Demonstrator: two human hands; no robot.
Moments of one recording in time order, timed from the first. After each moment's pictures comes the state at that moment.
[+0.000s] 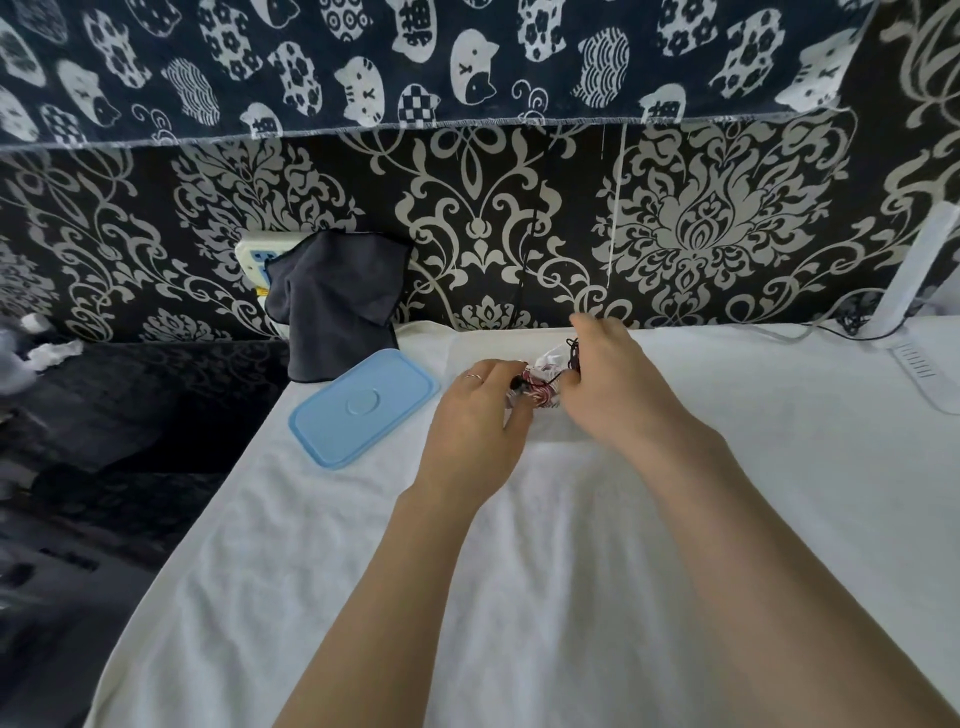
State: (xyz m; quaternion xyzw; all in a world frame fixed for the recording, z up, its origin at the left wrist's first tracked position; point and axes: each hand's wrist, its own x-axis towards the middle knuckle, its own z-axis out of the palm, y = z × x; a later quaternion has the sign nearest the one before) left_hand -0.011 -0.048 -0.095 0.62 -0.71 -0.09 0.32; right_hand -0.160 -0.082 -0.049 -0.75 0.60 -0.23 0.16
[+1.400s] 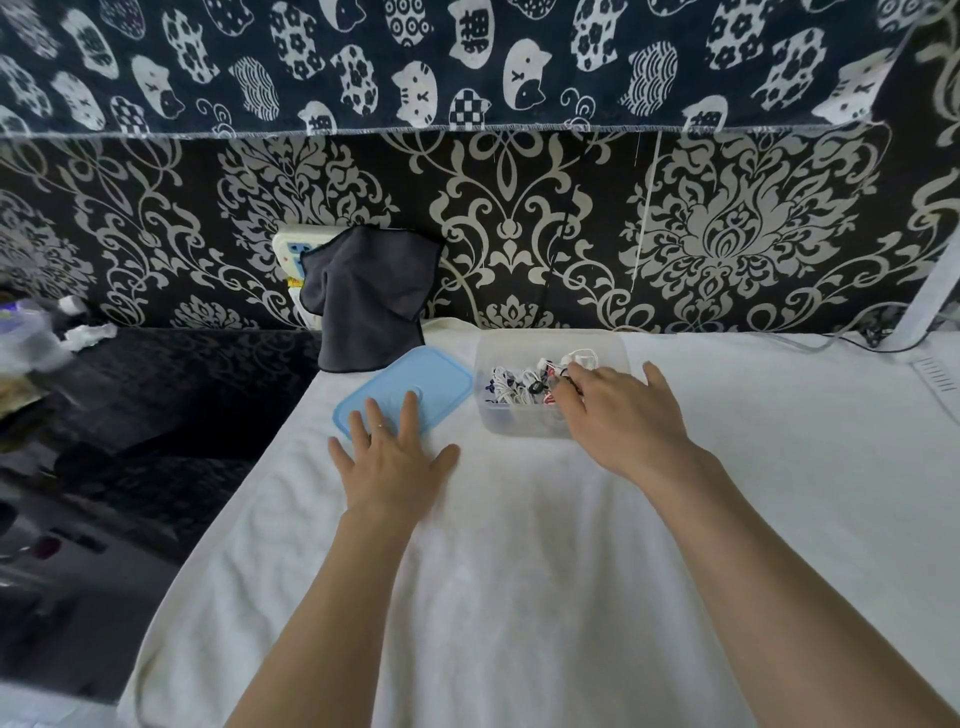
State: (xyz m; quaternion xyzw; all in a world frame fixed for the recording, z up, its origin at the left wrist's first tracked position) left_hand 0.074 -0.011 -0.128 0.85 -0.53 -0.07 0.02; right_hand -0.148 -0.077 -0.085 -0.79 0.60 -0.05 0.08
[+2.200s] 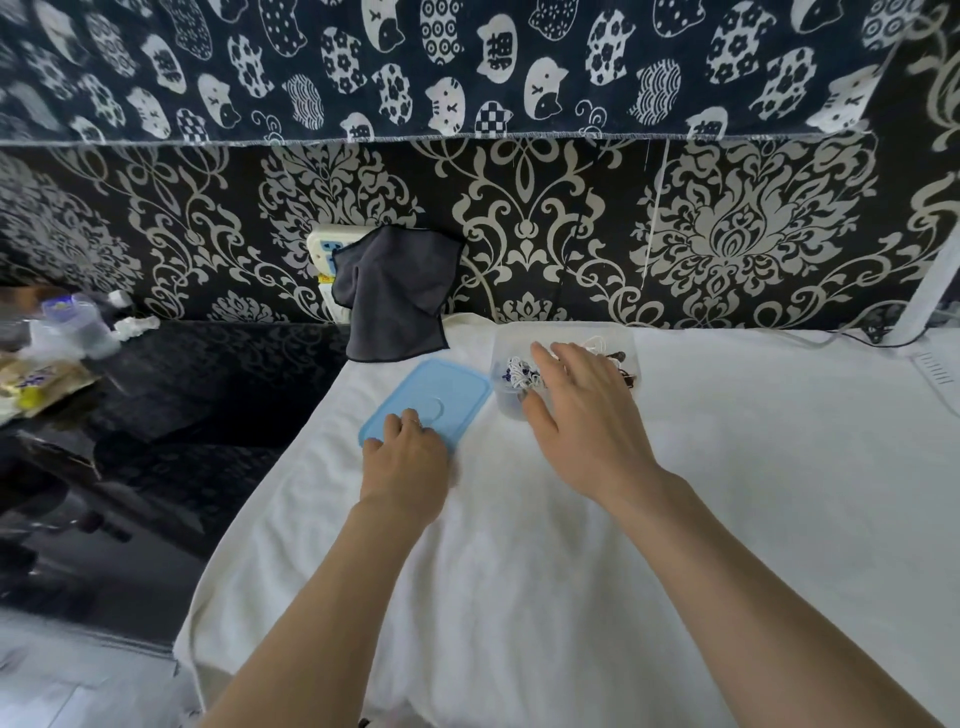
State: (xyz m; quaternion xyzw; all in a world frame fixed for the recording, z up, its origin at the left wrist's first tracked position) left_hand 0.069 0.025 -0.103 0.78 -0.62 0.04 -0.11; right_hand -0.118 -0.028 -0.076 -0.83 0.50 -0.23 0.05
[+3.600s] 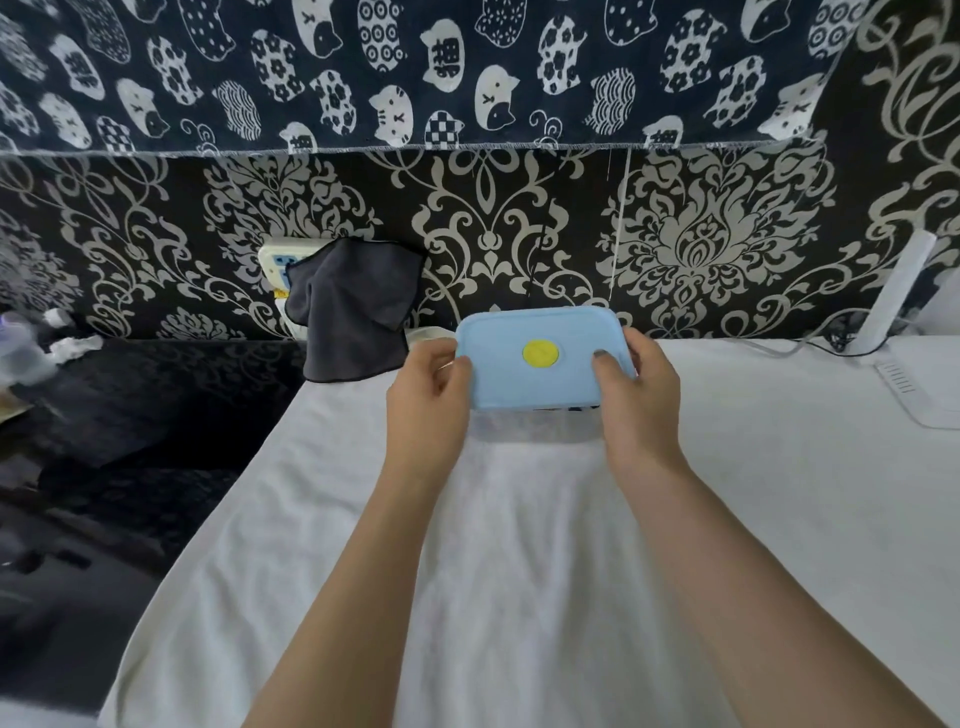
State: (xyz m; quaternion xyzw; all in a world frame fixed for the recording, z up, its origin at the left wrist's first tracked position) left_hand 0.012 -0.024 -0.052 0.66 -0.45 -0.26 0.54; right_hand -0.158 -0.066 -0.068 -0.46 0.54 -0.58 0.40
